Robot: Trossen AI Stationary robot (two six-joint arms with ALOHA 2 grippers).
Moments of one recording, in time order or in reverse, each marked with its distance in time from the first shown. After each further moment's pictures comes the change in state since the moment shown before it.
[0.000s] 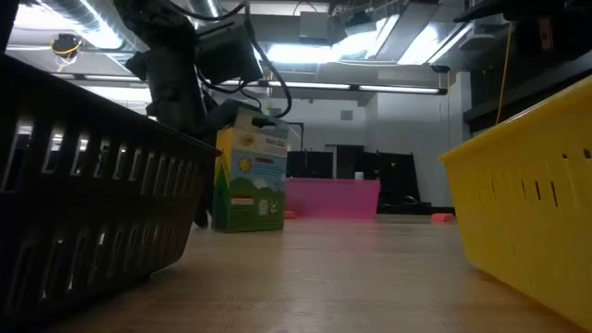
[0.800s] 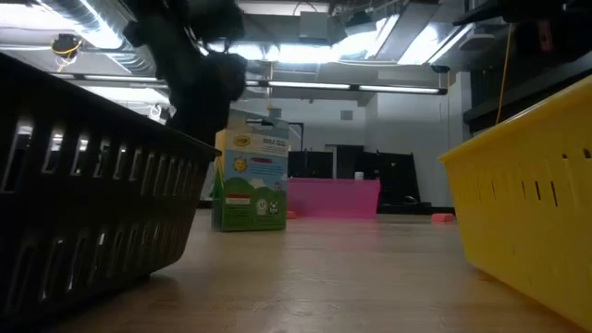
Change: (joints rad) left arm 0.158 -0.288 -0.002 -0.087 -0.042 0.441; right arm -0.003 0.000 0.000 -0.010 0.011 0.006
